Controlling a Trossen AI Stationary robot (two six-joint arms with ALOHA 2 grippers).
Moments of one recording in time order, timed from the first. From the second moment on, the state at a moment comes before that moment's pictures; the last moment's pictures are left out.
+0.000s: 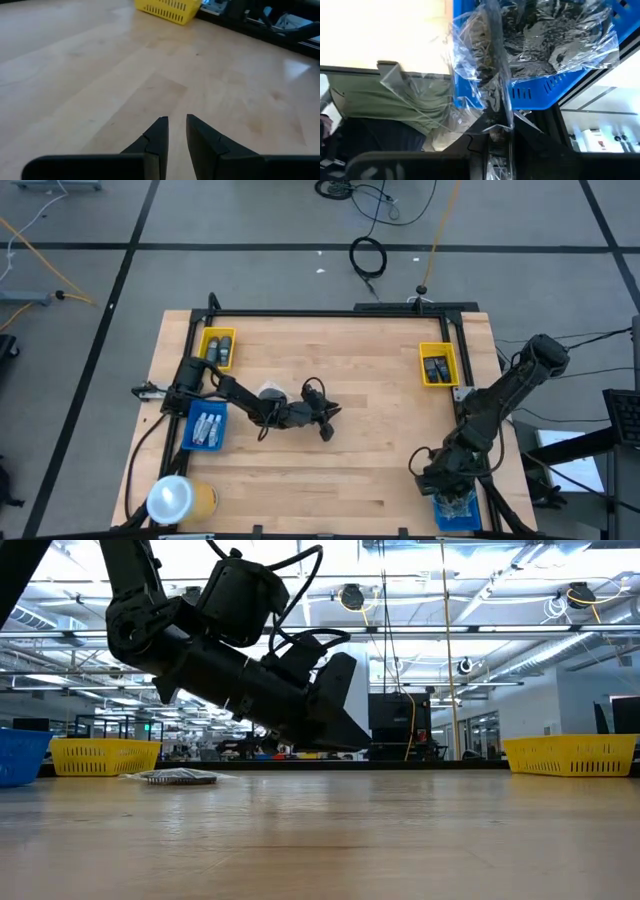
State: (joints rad) left arm -0.15 2.07 0.87 0.82 -0.43 -0.40; right arm 0.81 1.28 0.78 -0.58 -0.60 2.37
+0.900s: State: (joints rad) left arm -0.16 2.07 0.87 0.82 -0.42 -0.40; right arm 0.87 1.31 0.78 -0.59 -0.55 2.38
